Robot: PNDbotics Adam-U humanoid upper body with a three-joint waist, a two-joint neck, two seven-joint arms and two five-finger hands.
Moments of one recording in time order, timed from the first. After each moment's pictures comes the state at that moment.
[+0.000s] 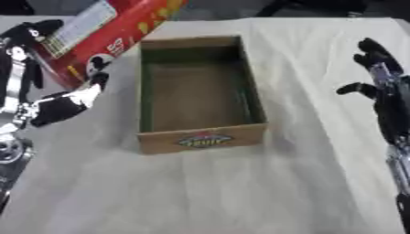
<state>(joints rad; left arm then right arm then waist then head) -0.63 0.24 -0.38 -1.73 -0.69 0.29 0.24 -0.11 -0.45 -0.25 -1.84 -0.10 -0.05 0.05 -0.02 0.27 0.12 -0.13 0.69</state>
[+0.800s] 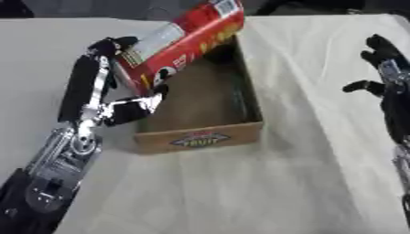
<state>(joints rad) -0.70 0.09 -0.44 -1.56 -0.78 0.30 0.16 -0.12 -0.45 -0.25 -1.85 -0.10 -0.05 0.05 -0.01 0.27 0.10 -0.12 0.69</state>
